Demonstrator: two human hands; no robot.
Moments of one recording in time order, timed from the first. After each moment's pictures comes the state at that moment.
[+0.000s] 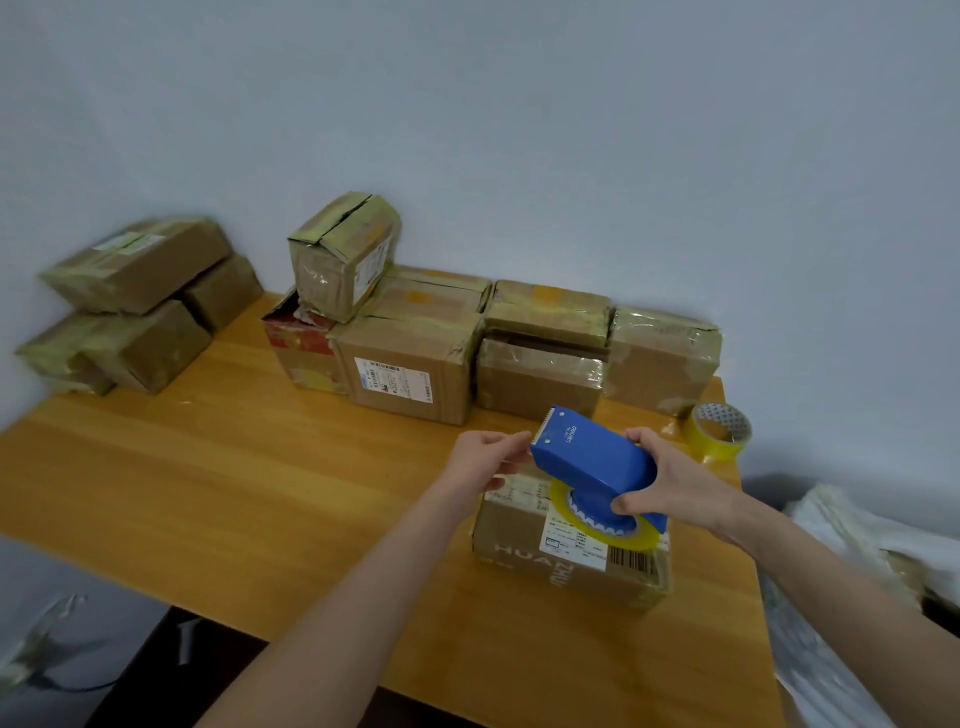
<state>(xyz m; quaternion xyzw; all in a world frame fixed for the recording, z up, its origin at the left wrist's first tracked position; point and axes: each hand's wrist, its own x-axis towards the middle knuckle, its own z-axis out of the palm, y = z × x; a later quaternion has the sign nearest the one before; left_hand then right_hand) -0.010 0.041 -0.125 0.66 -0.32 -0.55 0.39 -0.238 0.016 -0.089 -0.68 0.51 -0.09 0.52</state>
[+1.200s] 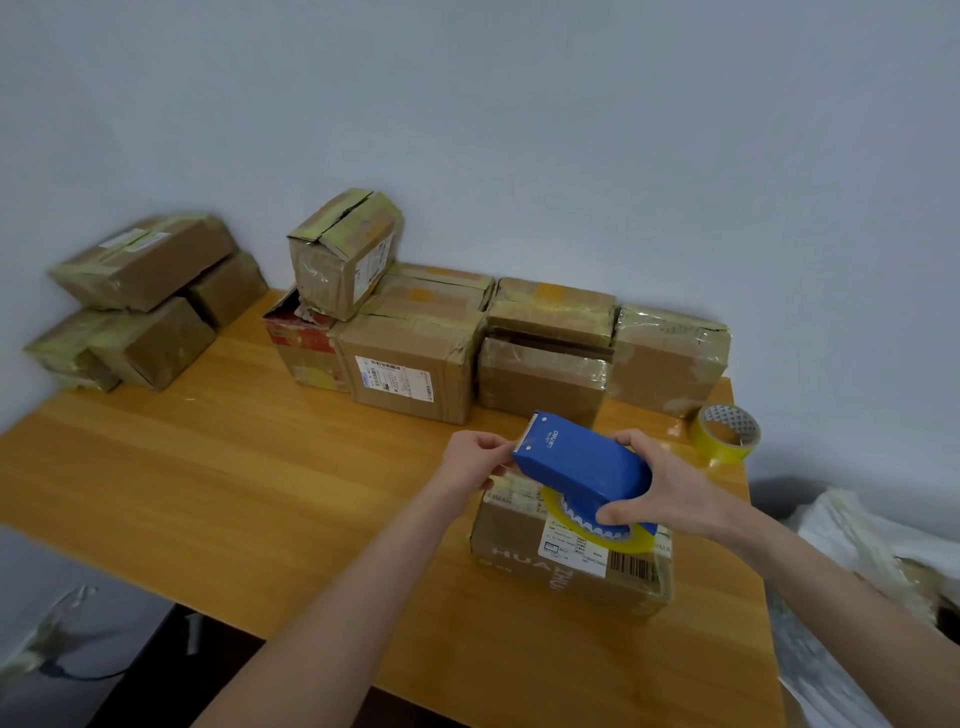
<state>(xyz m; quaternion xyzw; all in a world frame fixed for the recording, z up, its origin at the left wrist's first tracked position) -0.006 0.034 -0.131 0.70 -0.36 -0.50 0.36 -0.242 0.004 -0.102 -0.75 0.48 -0.08 0.45</state>
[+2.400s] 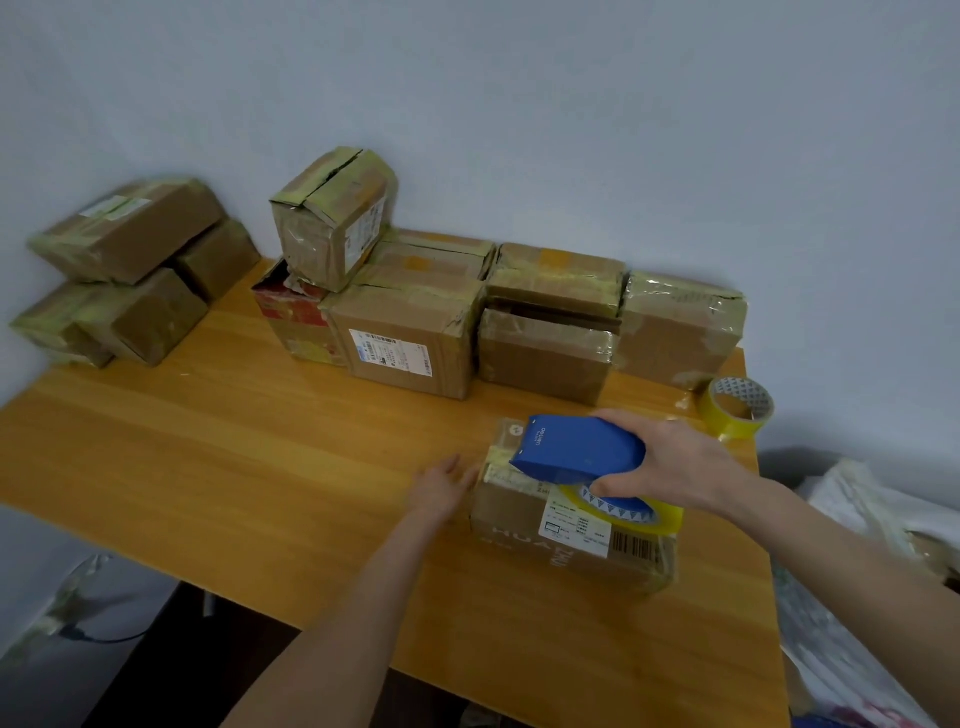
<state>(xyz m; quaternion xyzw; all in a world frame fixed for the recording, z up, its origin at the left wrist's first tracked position) 0.027 0.055 -0.224 0.82 -0.42 -0.38 0.13 -0.229 -0.005 -0.093 -0.84 0.48 0.04 0.26</state>
